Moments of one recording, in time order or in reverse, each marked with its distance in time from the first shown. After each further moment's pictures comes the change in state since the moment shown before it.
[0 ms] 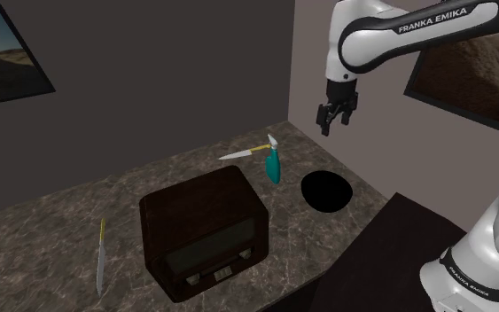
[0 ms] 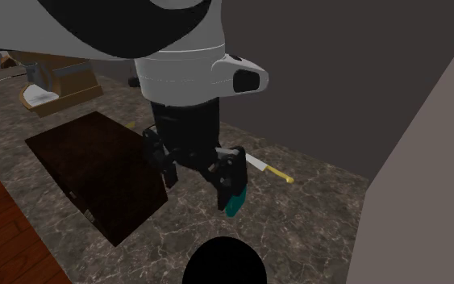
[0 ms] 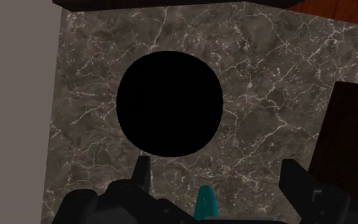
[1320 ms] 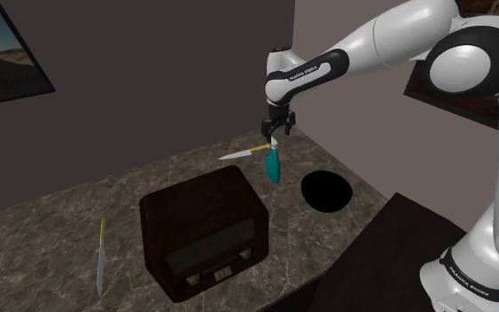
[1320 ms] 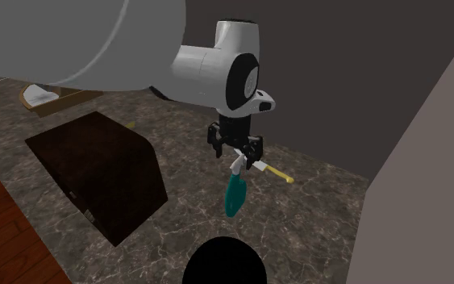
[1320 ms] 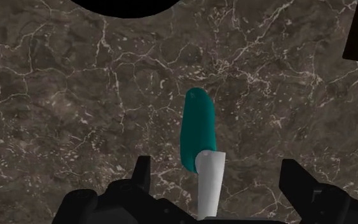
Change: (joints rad) arm 0.007 0.757 0.009 0.590 0.039 0.224 0.054
